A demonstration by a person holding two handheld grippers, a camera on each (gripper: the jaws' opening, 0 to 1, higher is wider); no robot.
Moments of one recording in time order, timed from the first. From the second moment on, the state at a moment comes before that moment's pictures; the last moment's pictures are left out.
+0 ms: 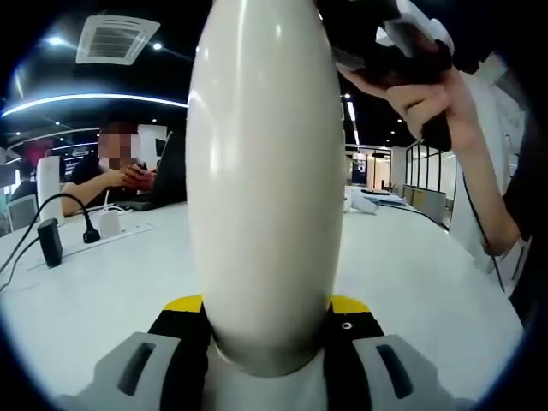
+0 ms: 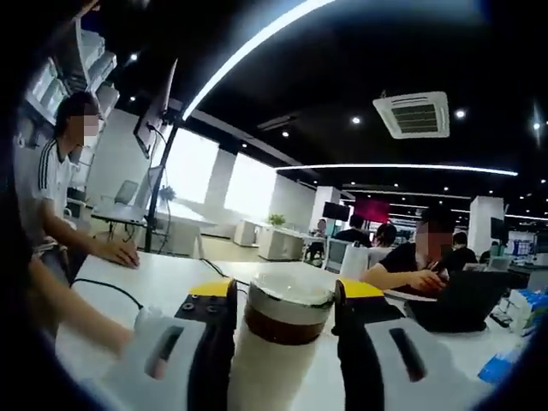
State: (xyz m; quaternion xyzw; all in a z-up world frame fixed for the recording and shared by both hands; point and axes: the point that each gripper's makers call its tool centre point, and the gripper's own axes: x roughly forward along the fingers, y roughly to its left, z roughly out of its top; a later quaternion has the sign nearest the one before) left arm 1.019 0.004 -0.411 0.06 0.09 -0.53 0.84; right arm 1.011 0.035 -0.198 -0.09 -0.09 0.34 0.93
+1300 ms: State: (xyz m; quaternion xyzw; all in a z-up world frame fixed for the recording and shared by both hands) left arm 1.020 0.004 -0.412 0.06 0.09 -0.53 0.84; right arm 1.008 0.040 -0.204 0.02 -0.07 0.67 0.74
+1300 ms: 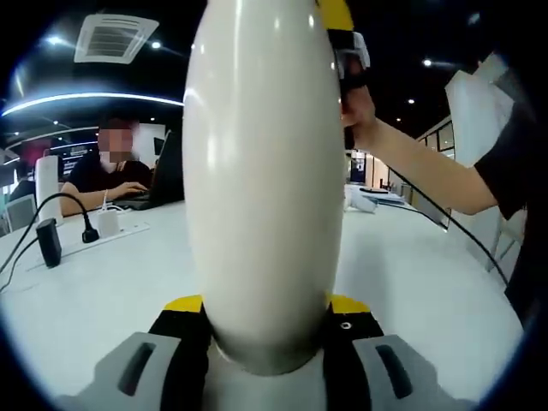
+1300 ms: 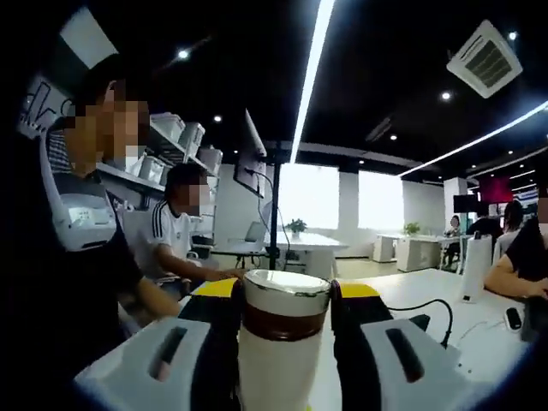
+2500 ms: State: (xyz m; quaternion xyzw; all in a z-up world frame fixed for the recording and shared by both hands) left arm 1.016 0.004 -0.412 0.06 0.09 -0.53 0.84; right arm 0.962 0.002 -0.227 0.03 -0.08 0.27 0.96
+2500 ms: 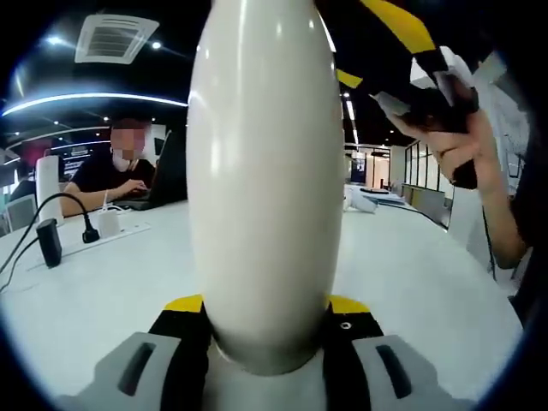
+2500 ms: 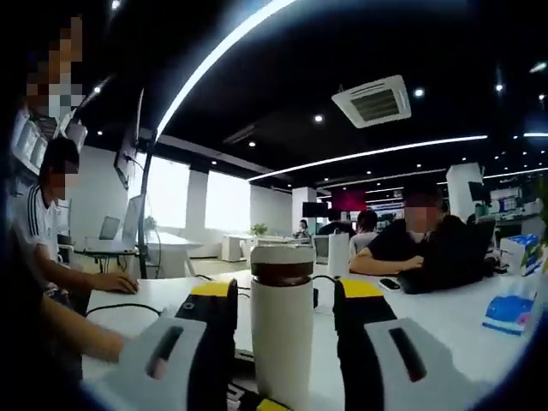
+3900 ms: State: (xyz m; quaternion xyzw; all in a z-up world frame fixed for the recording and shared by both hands) left arm 1.022 0.004 -0.411 0.06 0.09 -0.53 0.84; right arm 1.017 0.029 -0.206 -0.02 -0.10 0.31 0.94
